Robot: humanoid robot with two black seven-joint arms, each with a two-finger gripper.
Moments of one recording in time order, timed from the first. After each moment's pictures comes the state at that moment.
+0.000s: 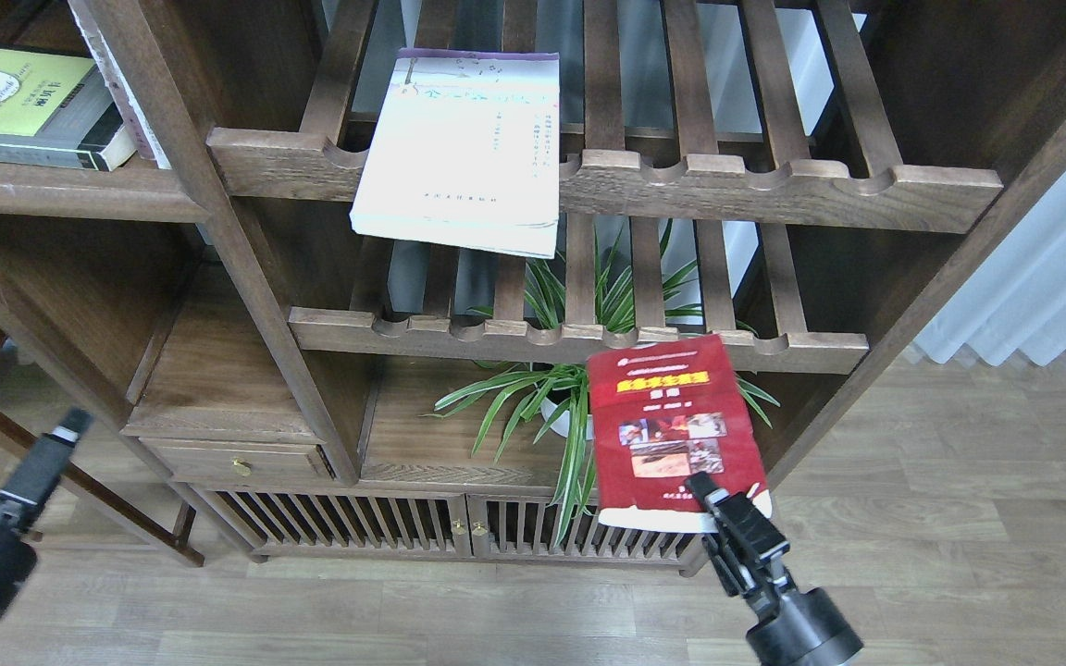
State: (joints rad) left arm 0.19 0.32 -1.27 -1.15 -0.11 -0.49 0.14; right arm -0.51 -0.06 1.15 1.48 0.05 0.58 -0.15
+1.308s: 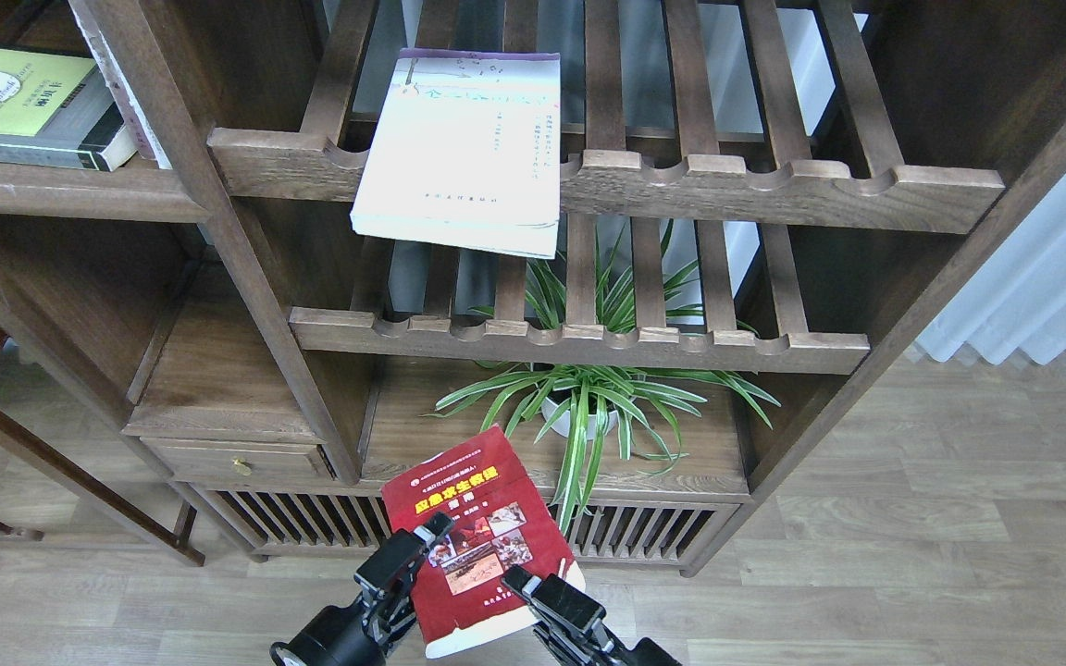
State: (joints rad) left arm 0.14 0.09 -0.73 -1.17 -0.29 -0.49 0.09; right arm -0.35 0.01 0.91 1.26 0.05 0.58 -0.24
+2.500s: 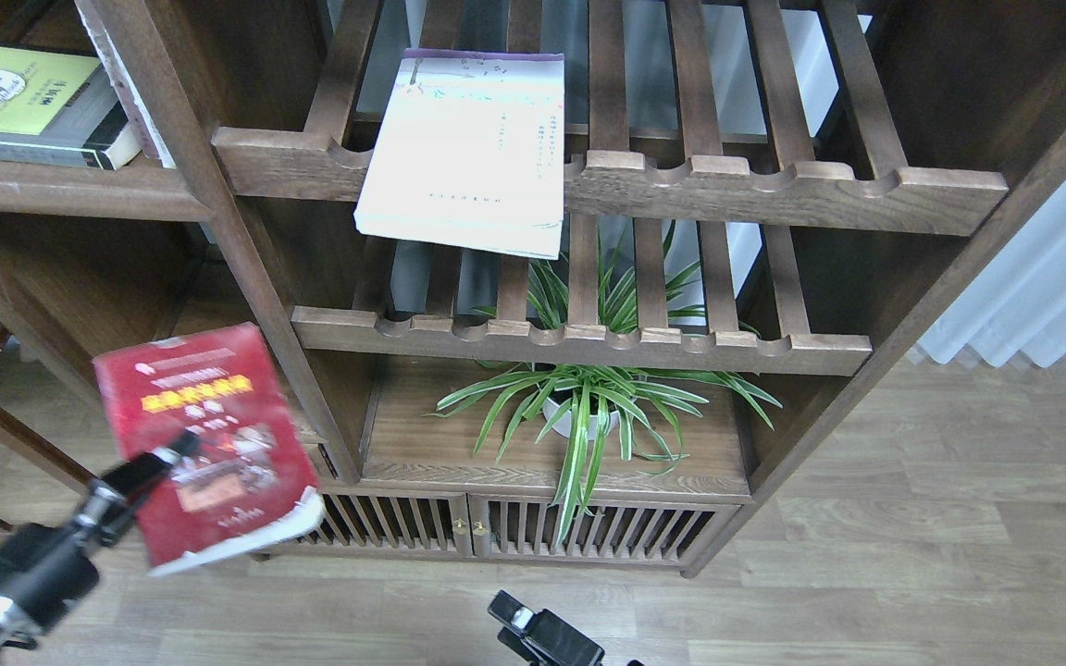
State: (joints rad) left arm 0.30 0.73 -1.35 -1.51 -0.29 -0.49 0.10; right arm -0.34 0.02 0.90 1.20 -0.03 0.58 -0.25
